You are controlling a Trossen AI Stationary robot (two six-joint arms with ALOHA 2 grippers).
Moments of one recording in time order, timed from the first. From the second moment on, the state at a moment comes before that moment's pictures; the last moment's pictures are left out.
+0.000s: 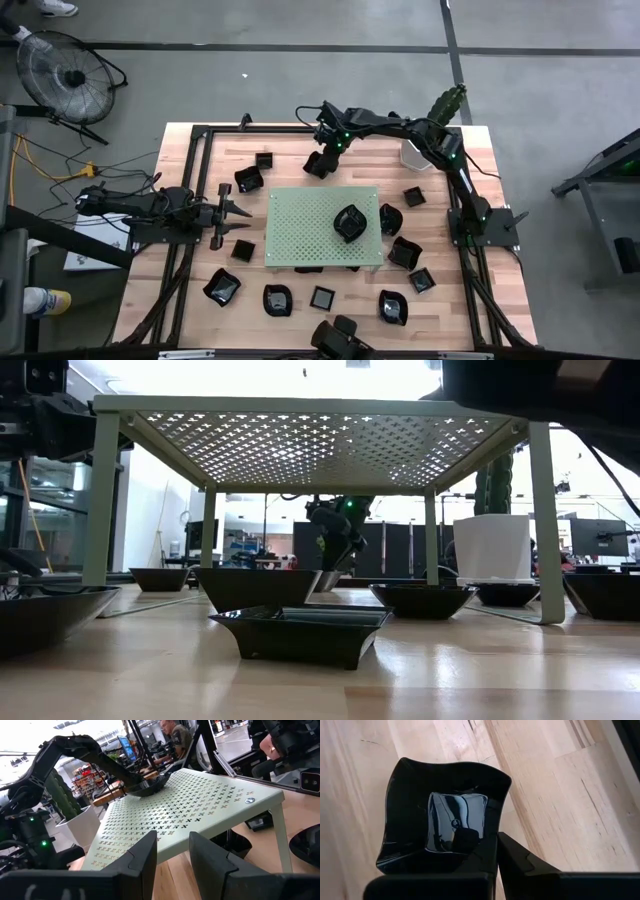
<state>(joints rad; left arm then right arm) -0.14 0.01 0.01 0.01 0.01 0.42 -0.57 2.25 1.78 -0.68 -0.25 -0.13</state>
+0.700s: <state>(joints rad) -0.14 0.01 0.01 0.01 0.01 0.42 -0.58 2.21 1.79 -0.67 -0.24 -0.07</state>
